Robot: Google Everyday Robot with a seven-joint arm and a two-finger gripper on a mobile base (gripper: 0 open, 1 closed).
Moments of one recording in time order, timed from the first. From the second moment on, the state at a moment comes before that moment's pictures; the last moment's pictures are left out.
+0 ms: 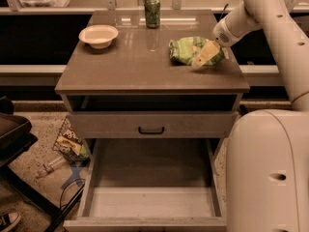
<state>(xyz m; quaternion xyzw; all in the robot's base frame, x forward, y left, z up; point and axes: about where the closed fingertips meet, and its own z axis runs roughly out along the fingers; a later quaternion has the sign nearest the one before) 0.797 -0.200 0.832 -0.46 0.83 0.07 0.31</state>
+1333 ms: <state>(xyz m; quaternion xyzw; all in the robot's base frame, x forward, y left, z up) 0.799 -0.192 0.818 -0.45 0.83 0.11 0.31</state>
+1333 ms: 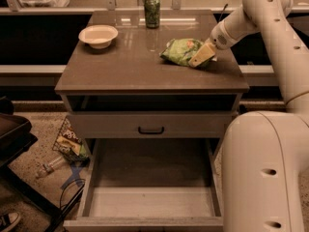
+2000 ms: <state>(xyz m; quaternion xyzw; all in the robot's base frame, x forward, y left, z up) 0.799 -0.192 0.821 -0.45 0.83 0.11 0.31</state>
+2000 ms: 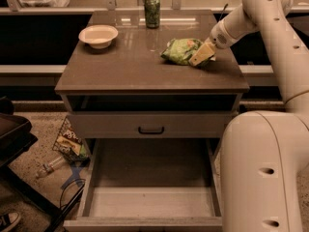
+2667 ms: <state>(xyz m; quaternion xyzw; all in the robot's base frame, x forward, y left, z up) 0.771 -0.227 0.900 -0.42 0.83 0.04 0.36</state>
